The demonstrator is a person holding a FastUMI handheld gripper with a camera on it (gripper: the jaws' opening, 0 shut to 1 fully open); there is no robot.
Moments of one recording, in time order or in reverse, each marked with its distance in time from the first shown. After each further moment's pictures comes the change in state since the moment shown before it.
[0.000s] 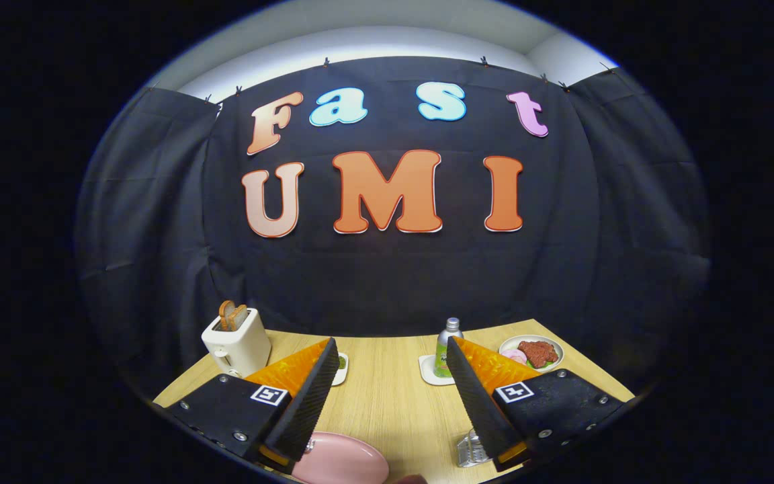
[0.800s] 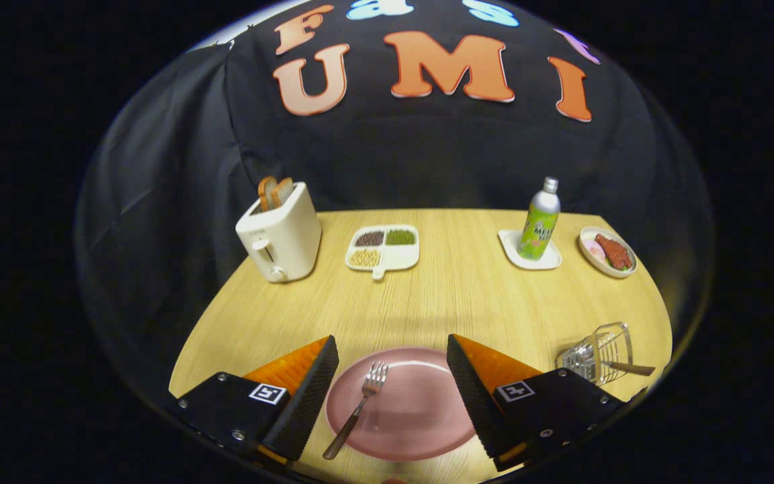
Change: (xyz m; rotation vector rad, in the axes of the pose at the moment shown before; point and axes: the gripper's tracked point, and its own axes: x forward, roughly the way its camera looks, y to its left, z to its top) arm -0.007 0.119 -0.196 -0.002 0.585 0.171
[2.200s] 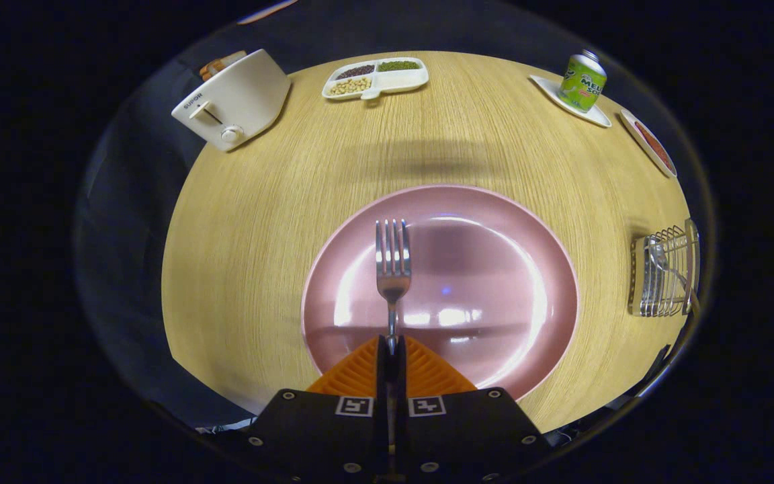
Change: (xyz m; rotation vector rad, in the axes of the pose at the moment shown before) arm 0.028 0.006 -0.130 0.076 0.597 0.004
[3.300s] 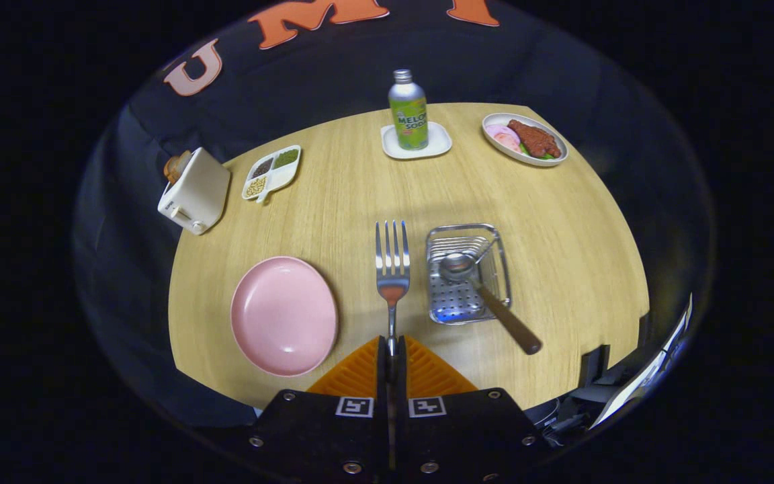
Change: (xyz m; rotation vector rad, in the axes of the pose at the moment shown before) arm -0.136 -0.217 0.004 0.171 -0.178 -0.084
